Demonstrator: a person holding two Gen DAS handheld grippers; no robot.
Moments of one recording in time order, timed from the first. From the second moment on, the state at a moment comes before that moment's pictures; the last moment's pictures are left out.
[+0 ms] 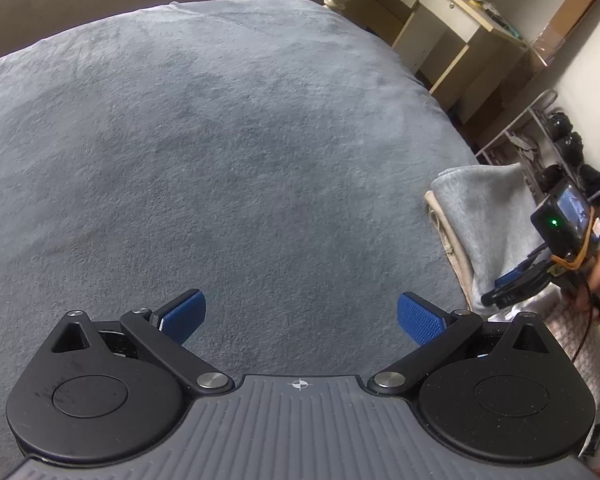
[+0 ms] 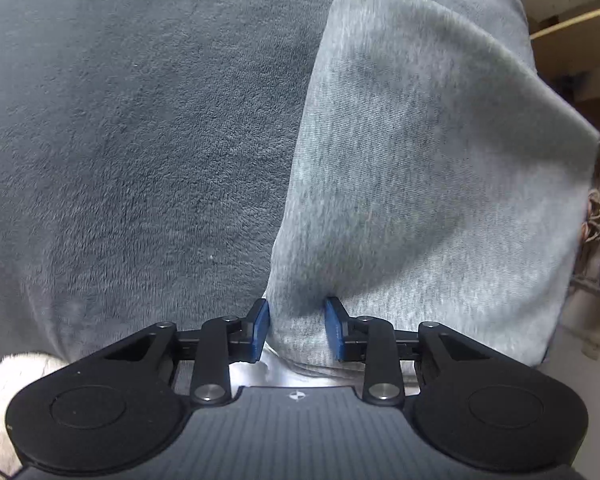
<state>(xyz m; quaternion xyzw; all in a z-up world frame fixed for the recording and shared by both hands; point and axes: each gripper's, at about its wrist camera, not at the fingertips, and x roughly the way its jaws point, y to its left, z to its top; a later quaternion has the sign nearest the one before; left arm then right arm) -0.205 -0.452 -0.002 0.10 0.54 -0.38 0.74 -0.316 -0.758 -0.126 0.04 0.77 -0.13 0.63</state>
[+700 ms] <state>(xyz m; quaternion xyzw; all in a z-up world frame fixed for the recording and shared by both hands) -0.197 -0.444 0.008 0.11 0.54 -0.36 0.75 -0.254 -0.836 -0.099 0.13 0.57 -0.28 0.76</state>
